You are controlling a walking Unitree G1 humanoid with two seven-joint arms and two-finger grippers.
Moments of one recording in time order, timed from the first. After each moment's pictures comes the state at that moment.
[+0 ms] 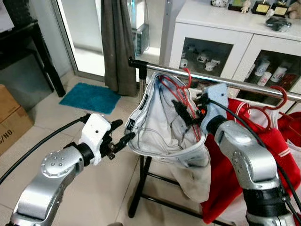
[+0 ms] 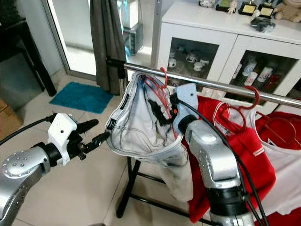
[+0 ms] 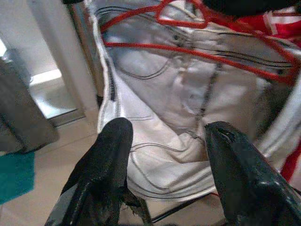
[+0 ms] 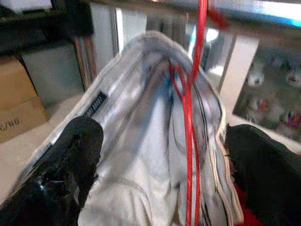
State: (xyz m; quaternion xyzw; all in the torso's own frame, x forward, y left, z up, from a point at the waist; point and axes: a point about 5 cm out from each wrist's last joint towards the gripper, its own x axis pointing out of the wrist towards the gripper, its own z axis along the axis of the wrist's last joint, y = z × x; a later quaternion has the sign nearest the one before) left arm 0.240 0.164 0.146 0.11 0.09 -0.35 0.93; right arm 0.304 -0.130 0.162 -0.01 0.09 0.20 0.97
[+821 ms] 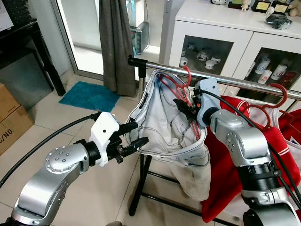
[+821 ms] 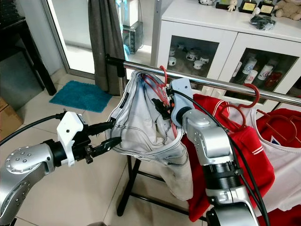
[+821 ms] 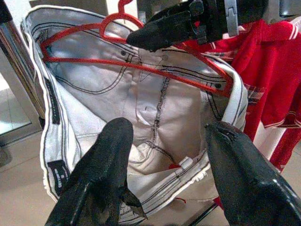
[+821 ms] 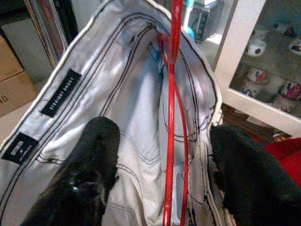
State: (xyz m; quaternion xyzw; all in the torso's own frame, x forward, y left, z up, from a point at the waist) left arm 0.236 0.145 0.159 0.08 0.09 -0.43 0.89; right arm 0.334 -0.129 0.160 -0.02 0.16 0.19 0.97
